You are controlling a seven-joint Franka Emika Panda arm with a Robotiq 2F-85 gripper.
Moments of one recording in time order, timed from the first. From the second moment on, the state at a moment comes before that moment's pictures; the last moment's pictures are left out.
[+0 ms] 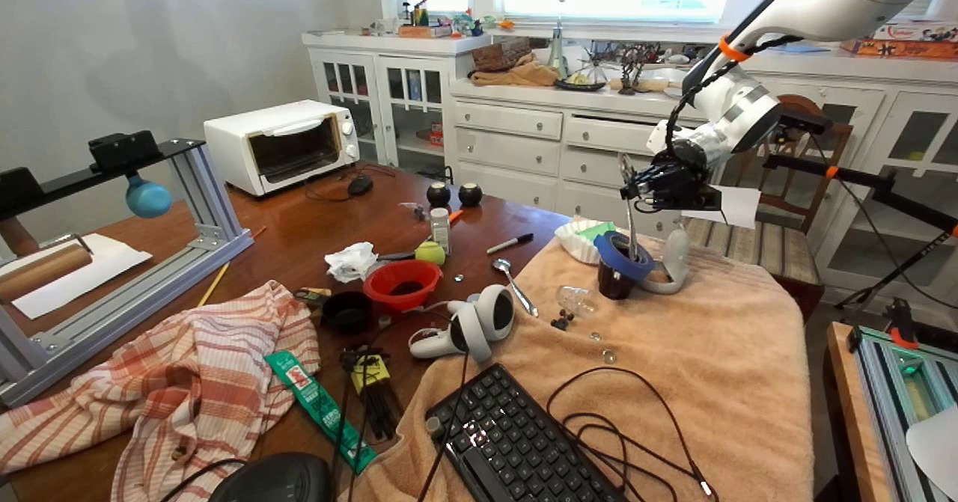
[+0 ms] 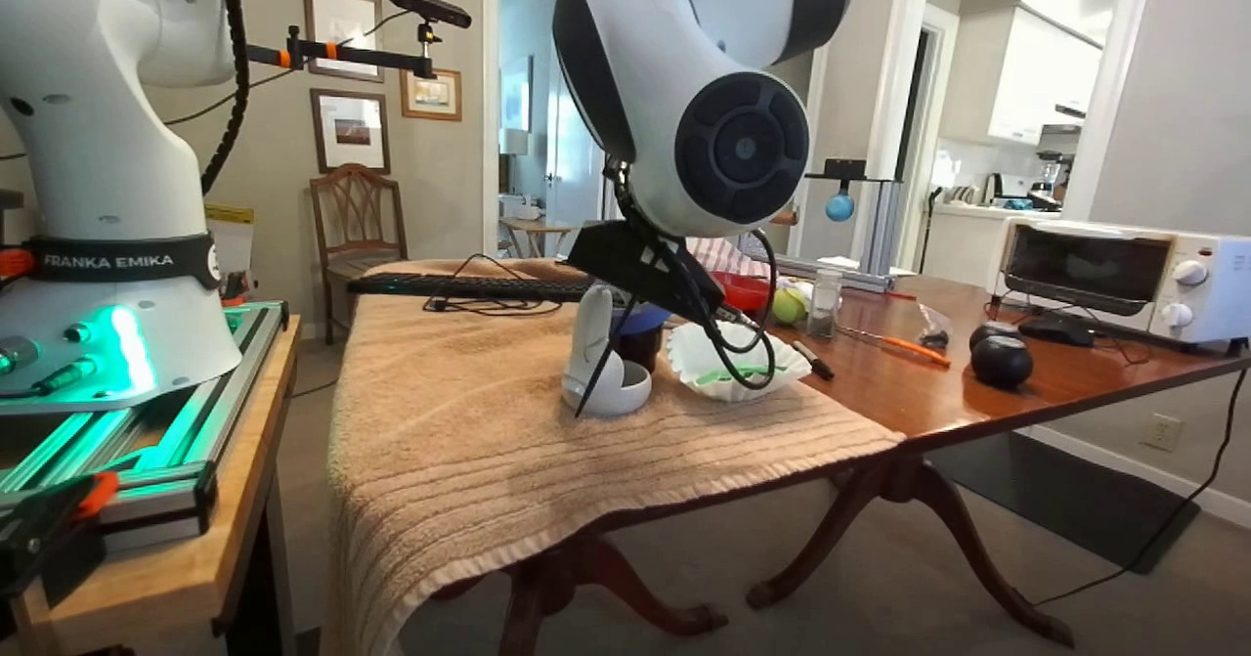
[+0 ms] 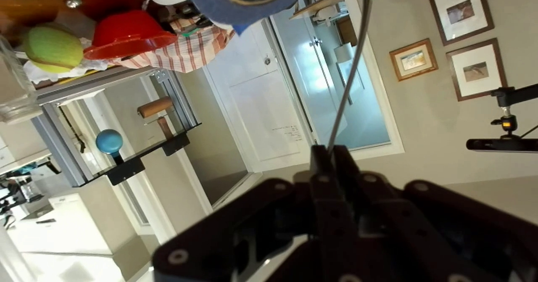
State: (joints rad) arm -0.49 0.47 -0.33 -2.07 1.24 1.34 -2.23
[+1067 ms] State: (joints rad) arm -0.48 0.60 -0.31 -1.83 1.16 1.32 -2.11
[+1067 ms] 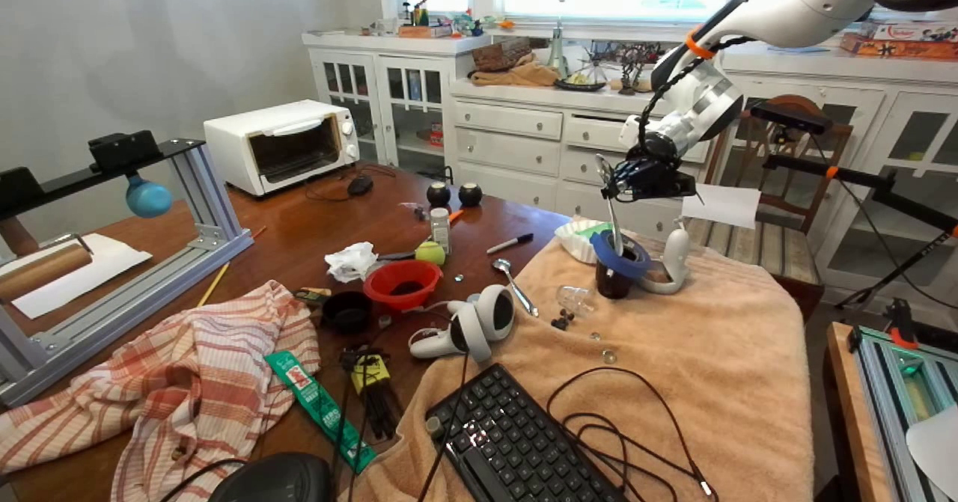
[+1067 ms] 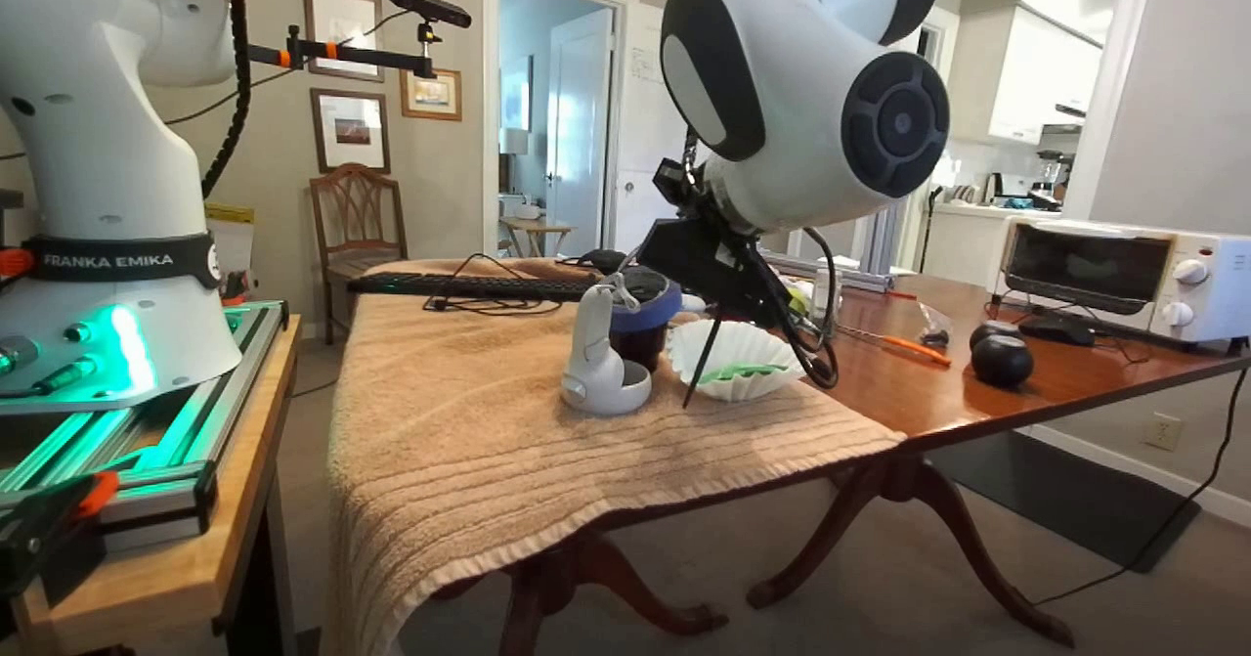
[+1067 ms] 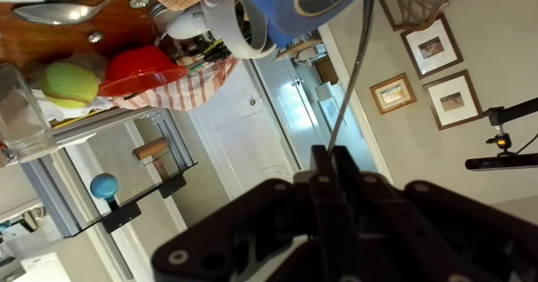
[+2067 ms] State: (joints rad) arm -0.54 0.63 -0.30 -1.76 1.12 1.30 -2.16
